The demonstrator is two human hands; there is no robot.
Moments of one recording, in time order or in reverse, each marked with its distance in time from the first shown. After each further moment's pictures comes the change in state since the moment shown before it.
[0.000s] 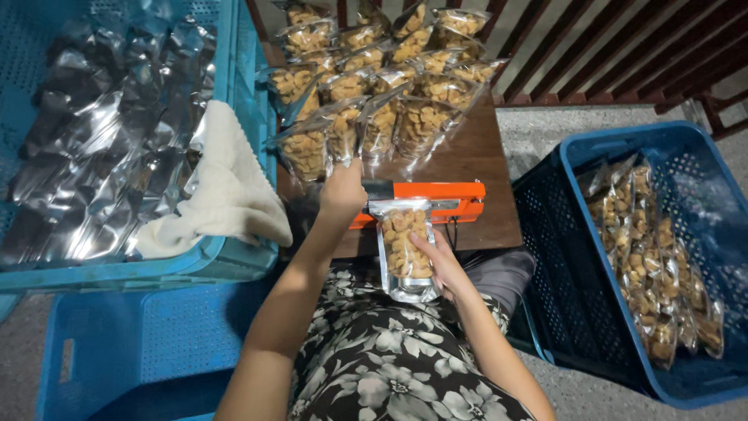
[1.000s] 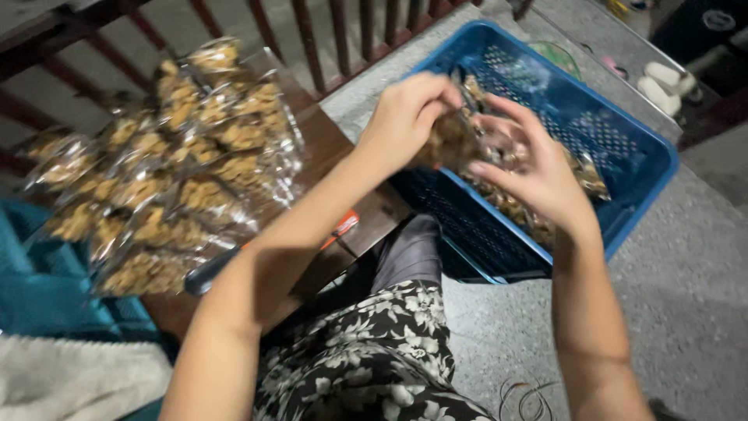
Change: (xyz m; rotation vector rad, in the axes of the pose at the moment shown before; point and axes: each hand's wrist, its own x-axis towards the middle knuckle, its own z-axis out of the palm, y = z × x) left_hand -0.003 0.385 0.047 -0.736 -0.270 1.306; right_hand -0.193 -0.236 -0.166 -0.798 0.433 -0.879
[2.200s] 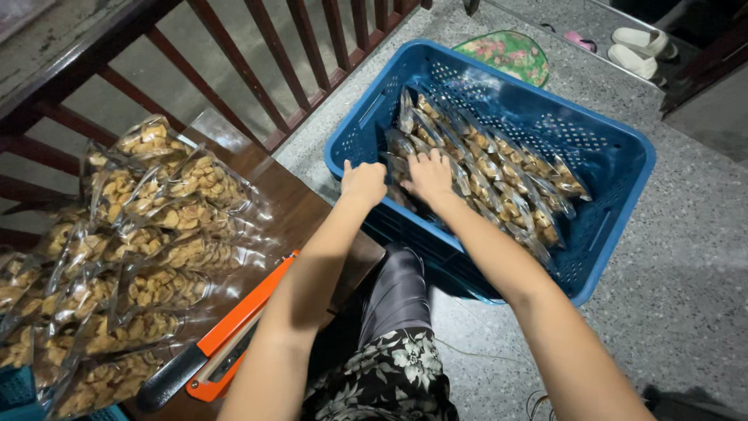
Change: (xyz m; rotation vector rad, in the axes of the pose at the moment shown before) left_hand -0.044 -0.225 0.136 0.766 -0.698 -0.598; right_hand 0.077 0.333 0.061 -1.086 0.005 0.246
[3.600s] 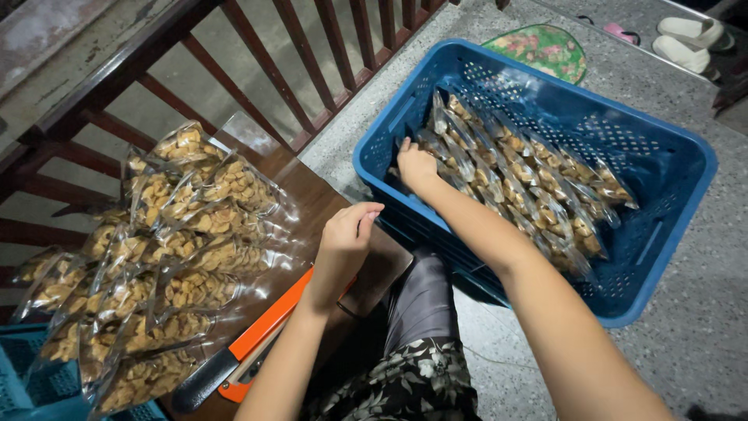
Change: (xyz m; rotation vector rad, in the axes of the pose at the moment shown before) left_hand -0.180 -0.001 -0.107 -0.684 0.547 0.153; right_hand 0.090 -0.053 0.088 0.051 -0.030 0.042
